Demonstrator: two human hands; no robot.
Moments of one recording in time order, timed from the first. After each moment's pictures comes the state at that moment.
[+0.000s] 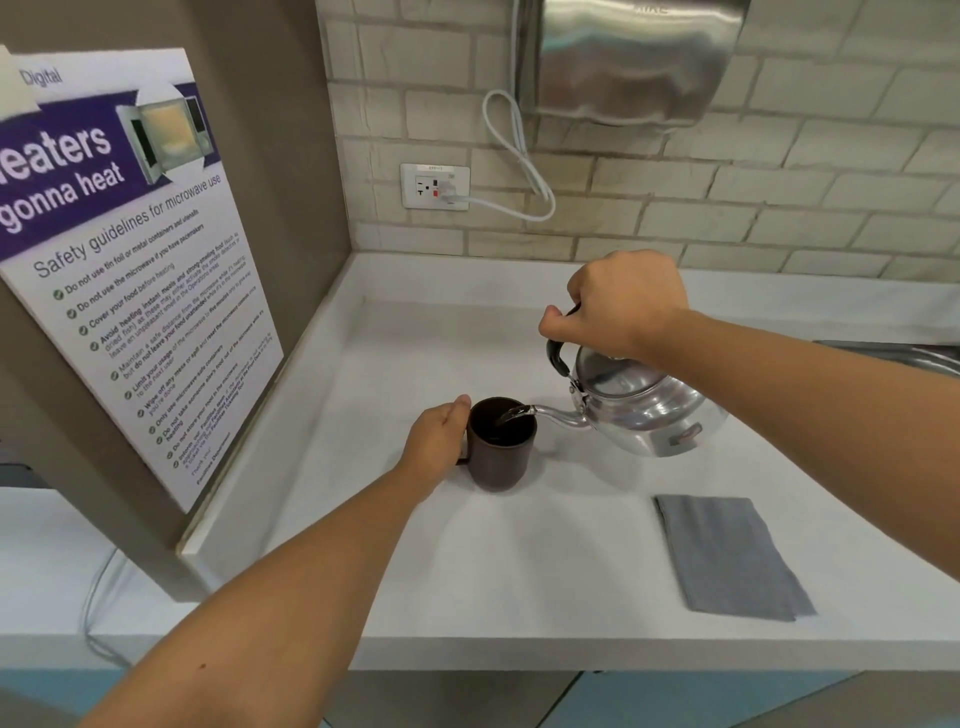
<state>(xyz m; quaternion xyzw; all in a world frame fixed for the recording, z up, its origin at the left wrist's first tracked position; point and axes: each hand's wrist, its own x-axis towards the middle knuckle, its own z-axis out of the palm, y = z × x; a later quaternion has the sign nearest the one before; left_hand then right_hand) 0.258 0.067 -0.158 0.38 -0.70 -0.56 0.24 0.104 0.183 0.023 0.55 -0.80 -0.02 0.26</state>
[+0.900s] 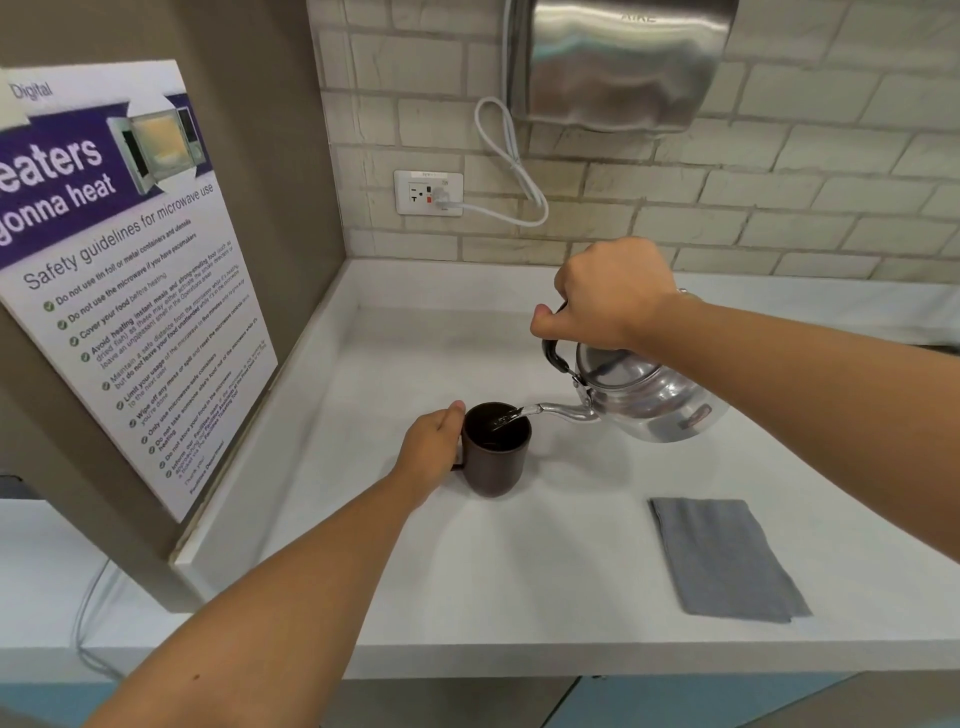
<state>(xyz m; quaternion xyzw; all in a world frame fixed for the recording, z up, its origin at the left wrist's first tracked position) 0.258 0.068 -0.158 0.38 -0.69 -0.57 0.24 0.109 0.178 0.040 0.57 -0.77 -0.07 0.28</state>
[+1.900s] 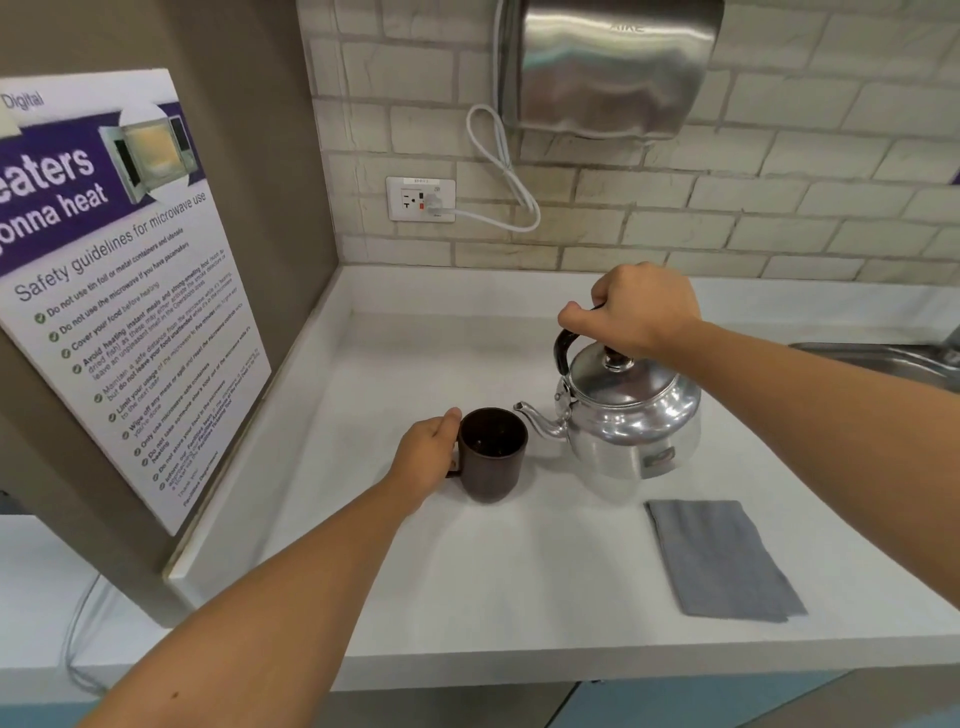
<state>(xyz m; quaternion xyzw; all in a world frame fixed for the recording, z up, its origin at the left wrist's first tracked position) 0.264 0.067 -0.152 0.37 -0.71 -0.55 0.22 0.075 0.195 0.018 0.48 -0.85 0.11 0.18</state>
